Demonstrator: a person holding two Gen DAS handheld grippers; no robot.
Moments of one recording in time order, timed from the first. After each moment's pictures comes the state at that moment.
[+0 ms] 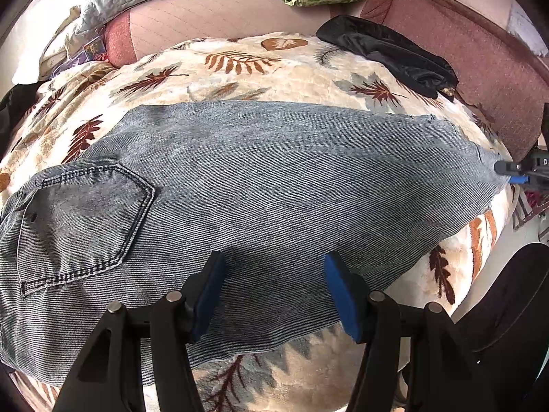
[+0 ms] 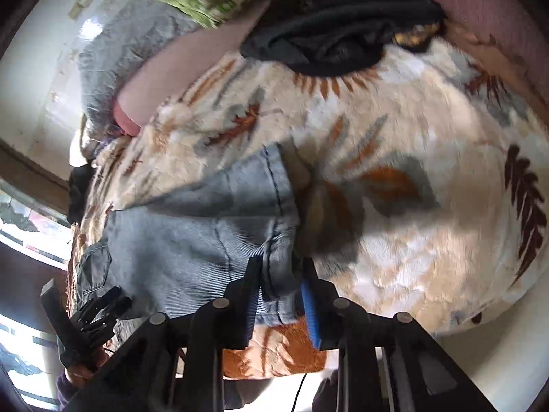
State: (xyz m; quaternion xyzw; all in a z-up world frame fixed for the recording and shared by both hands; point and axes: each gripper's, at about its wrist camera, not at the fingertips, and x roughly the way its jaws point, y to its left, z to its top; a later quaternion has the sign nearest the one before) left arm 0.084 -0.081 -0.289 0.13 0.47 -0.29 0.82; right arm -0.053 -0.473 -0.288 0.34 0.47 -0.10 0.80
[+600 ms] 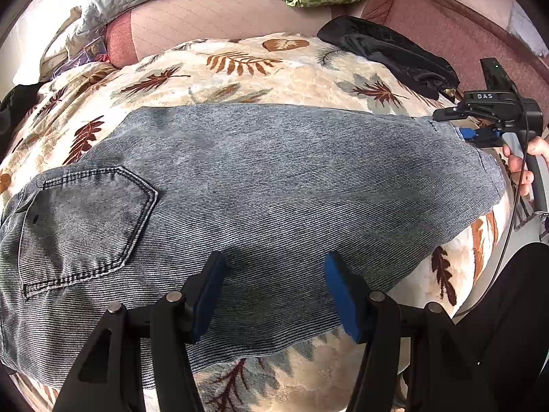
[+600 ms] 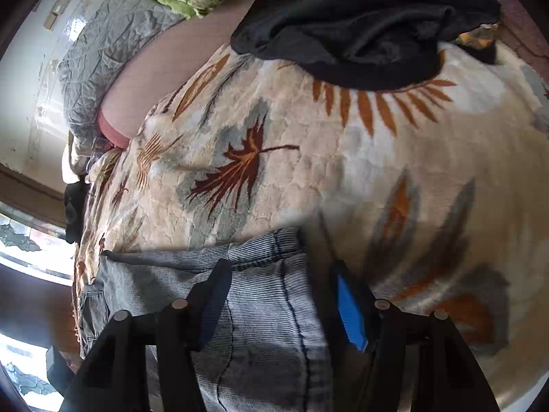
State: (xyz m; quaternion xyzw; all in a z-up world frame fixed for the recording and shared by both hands) left arm 0.086 -0.082 -0.289 0.13 0.47 -0.29 0.82; right arm 0.067 -0.501 -0.312 0.35 0.47 -0.06 0.81
